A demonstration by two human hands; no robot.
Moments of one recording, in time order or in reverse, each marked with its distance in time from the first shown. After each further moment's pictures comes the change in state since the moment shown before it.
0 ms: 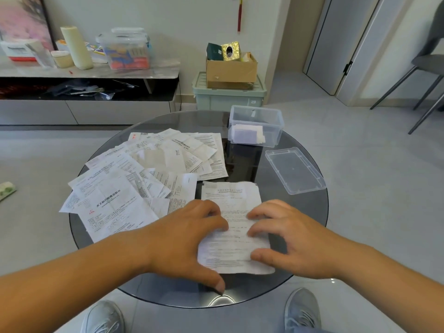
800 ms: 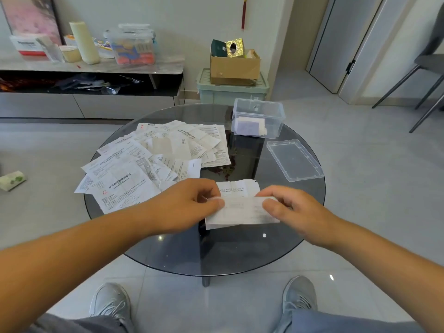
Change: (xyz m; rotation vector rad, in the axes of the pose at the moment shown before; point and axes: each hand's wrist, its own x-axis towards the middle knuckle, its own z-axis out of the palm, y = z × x) left_hand -0.008 0.009 -0.007 -0.577 0.248 -0.234; right_hand -0.008 -0.011 0.002 0.615 0.163 0.210
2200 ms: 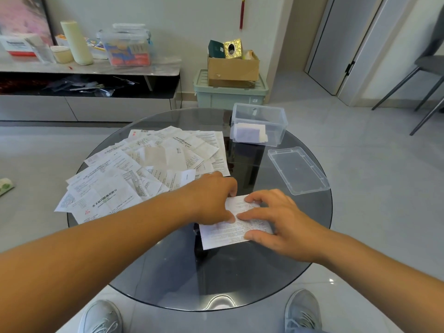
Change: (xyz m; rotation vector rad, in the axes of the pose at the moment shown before) left_hand 0.078 0.020 0.004 0.549 -0.130 -0.028; right_hand 0.042 0.024 0.006 -0.584 -0.070 -0.167
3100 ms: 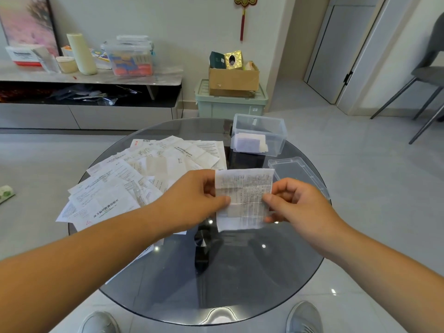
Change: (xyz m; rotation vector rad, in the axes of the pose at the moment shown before) left_hand -0.026 -0.017 -0.009 -0.847 0.263 0.031; right_hand 0.006 -0.024 -0.042 1.010 0.388 0.384
